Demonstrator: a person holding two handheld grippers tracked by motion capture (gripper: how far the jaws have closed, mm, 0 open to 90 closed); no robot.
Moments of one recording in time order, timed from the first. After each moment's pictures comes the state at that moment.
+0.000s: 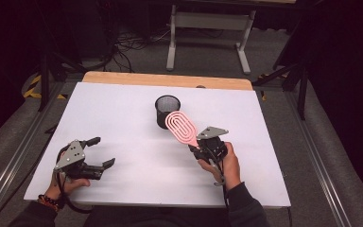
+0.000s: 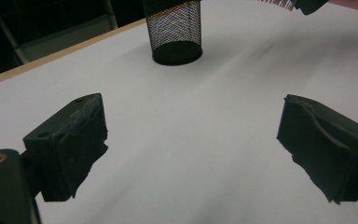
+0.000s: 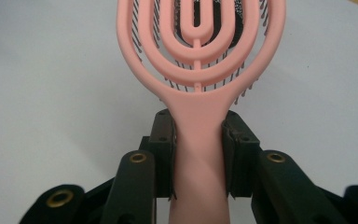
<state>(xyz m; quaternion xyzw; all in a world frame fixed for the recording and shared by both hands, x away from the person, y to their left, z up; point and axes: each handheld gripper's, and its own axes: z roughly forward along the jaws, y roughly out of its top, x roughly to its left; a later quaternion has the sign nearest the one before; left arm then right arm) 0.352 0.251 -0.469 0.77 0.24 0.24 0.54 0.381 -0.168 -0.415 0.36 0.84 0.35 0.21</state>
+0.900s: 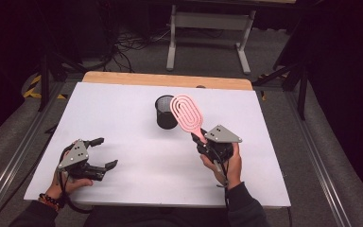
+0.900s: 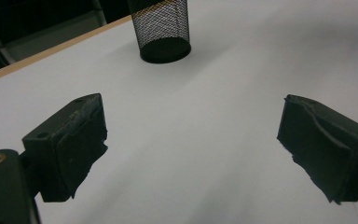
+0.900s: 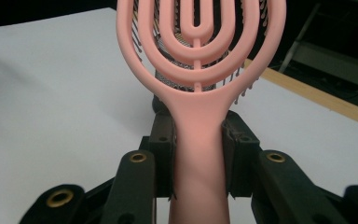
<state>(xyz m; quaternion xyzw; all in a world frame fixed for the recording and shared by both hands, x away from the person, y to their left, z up) 0.354 0.244 -0.465 0.79 0.22 0.22 0.53 0.364 -0.175 -0.394 0.34 0.76 0.45 0.32</state>
